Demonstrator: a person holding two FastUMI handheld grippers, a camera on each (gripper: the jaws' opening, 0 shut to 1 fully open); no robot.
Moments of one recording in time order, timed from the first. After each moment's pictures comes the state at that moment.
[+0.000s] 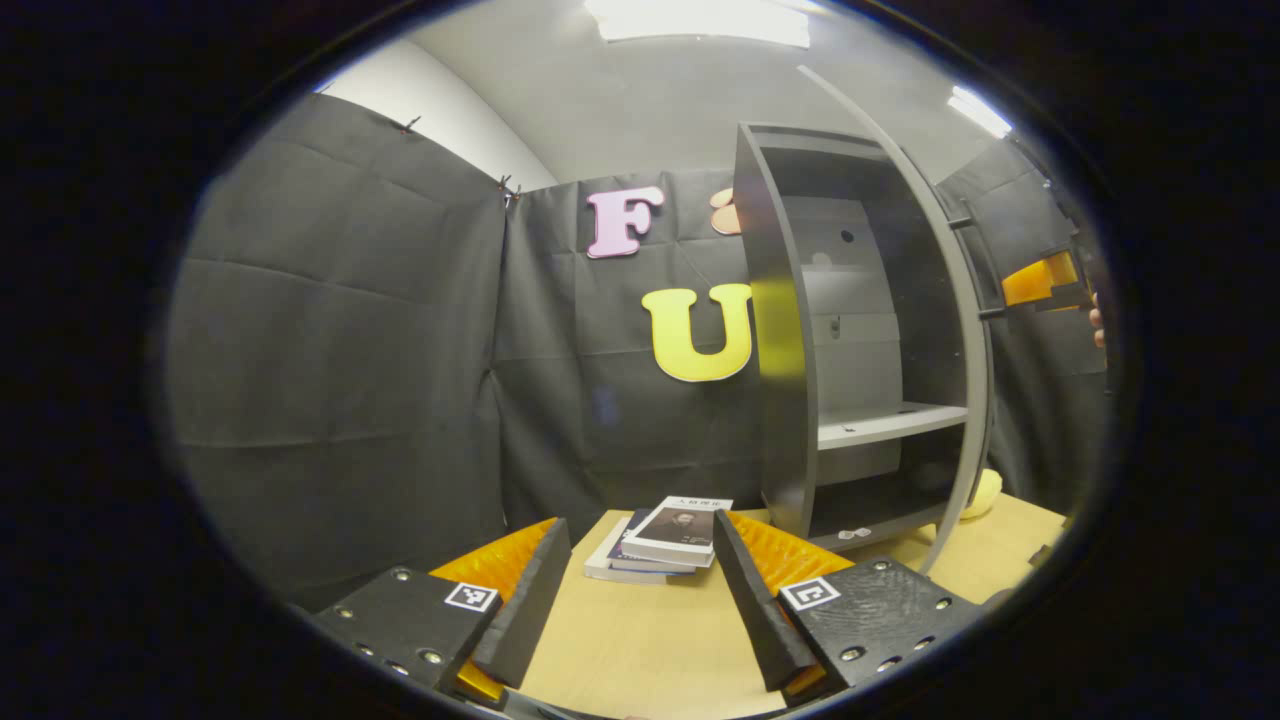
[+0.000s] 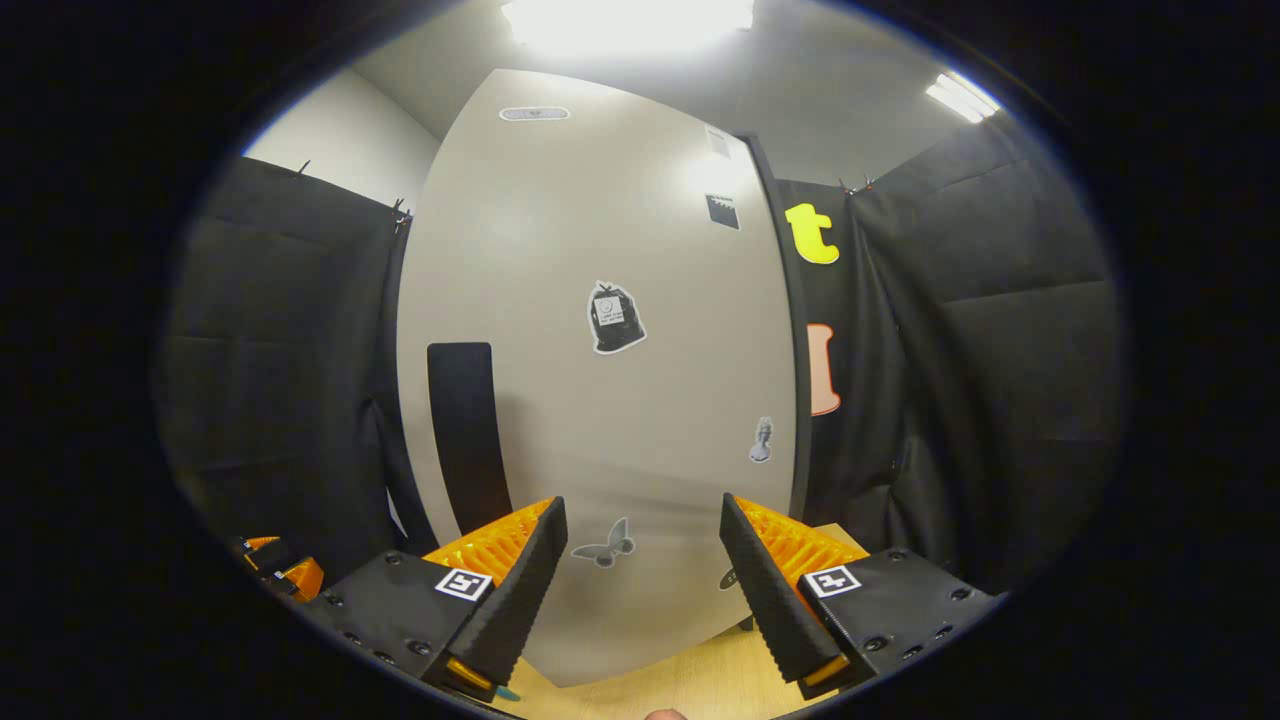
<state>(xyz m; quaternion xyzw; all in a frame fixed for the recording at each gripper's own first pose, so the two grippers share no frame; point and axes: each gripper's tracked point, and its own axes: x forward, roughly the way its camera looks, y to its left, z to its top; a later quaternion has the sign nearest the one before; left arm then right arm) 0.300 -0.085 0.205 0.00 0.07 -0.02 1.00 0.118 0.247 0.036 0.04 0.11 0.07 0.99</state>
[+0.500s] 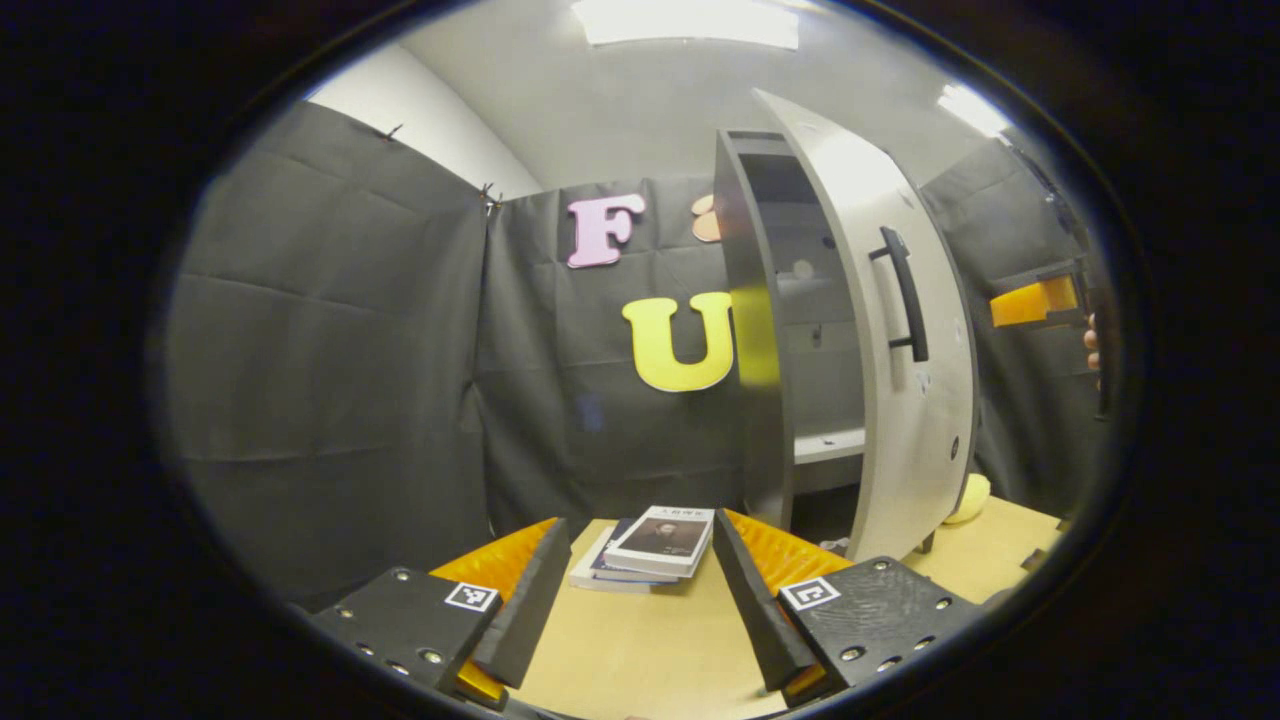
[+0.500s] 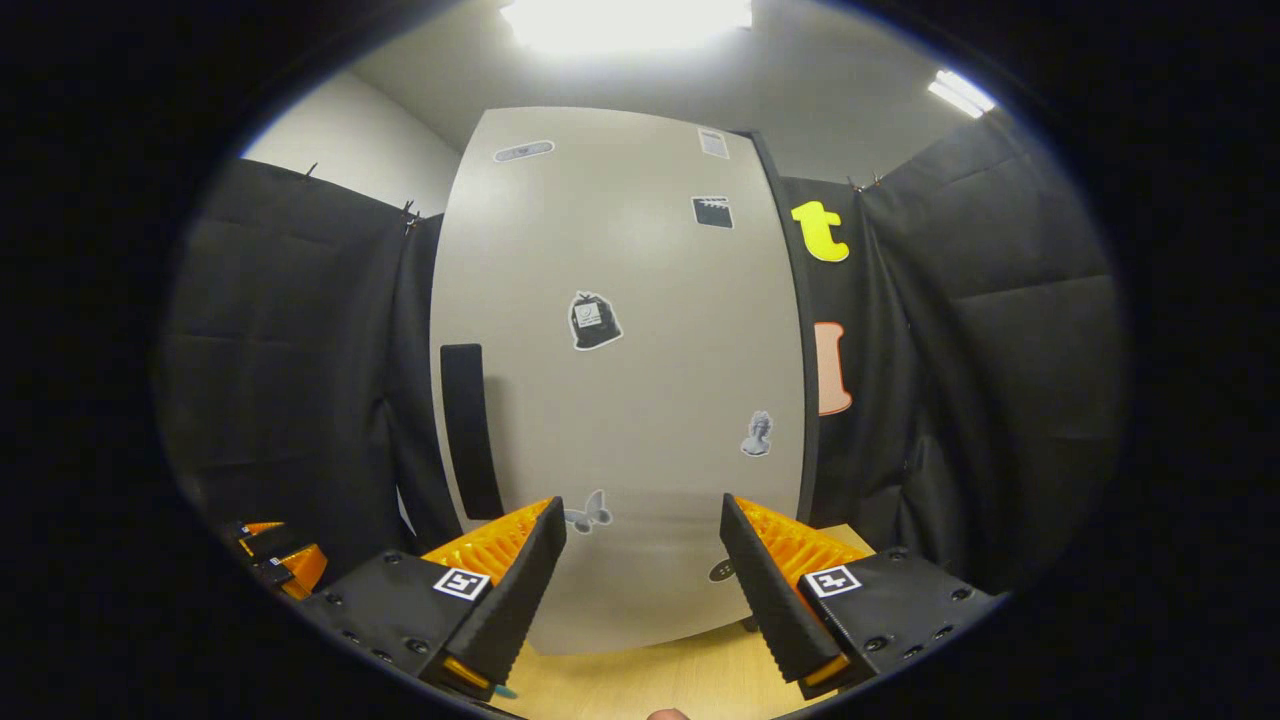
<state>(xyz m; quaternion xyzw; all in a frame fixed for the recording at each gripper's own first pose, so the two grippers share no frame) 0.311 -0.131 0.234 0.01 0.06 -0.05 1.00 0.107 0.218 0.035 0.04 0.11 0.08 0.99</state>
